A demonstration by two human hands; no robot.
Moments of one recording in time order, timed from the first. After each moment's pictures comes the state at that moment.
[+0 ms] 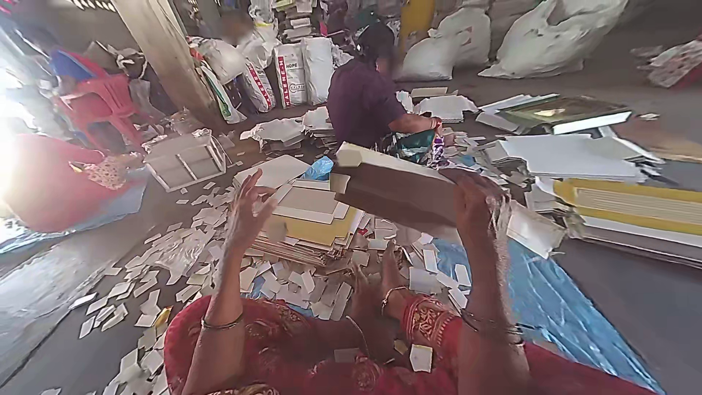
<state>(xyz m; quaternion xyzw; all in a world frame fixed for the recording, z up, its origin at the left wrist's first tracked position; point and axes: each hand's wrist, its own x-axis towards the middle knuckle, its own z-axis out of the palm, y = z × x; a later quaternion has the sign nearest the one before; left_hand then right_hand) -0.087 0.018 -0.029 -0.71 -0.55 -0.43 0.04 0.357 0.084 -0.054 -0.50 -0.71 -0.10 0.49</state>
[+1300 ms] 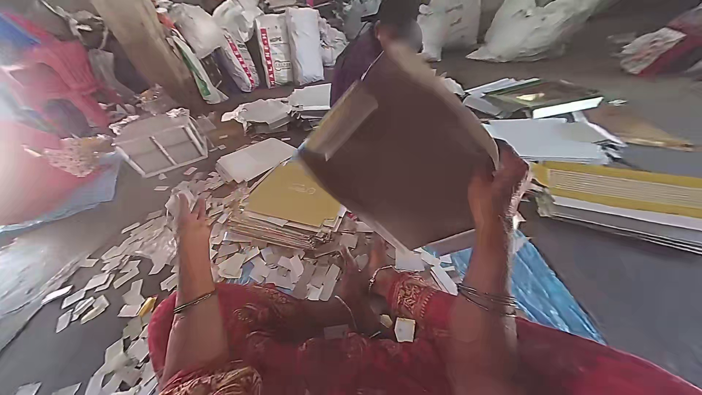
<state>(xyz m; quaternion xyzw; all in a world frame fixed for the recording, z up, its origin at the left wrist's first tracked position) -0.150 0.011 -0.071 -0.17 -0.53 -0.80 -0.22 0.383 0.066 -0.054 -0.54 -0.61 -0.01 0.58</state>
